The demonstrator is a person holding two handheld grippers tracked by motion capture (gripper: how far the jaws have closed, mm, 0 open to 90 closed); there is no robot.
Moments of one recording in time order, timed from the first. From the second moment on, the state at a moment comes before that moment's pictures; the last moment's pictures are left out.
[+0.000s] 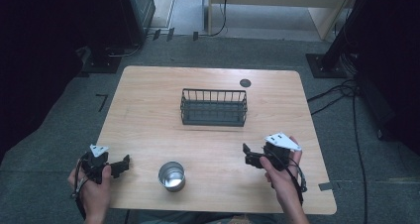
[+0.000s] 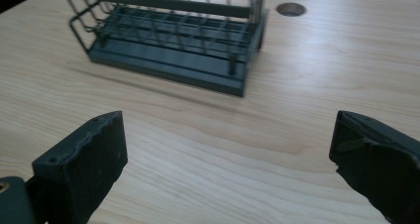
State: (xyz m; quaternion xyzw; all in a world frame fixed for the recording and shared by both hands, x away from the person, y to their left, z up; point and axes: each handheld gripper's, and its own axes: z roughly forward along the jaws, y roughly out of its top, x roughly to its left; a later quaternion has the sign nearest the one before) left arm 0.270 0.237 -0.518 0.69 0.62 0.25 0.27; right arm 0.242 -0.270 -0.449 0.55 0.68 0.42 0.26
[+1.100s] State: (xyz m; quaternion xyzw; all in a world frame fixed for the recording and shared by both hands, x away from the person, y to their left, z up) left arm 0.270 0.237 -0.518 0.69 0.62 0.25 0.27; right arm 0.240 -0.136 -0.441 0.46 0.74 0.46 0.18
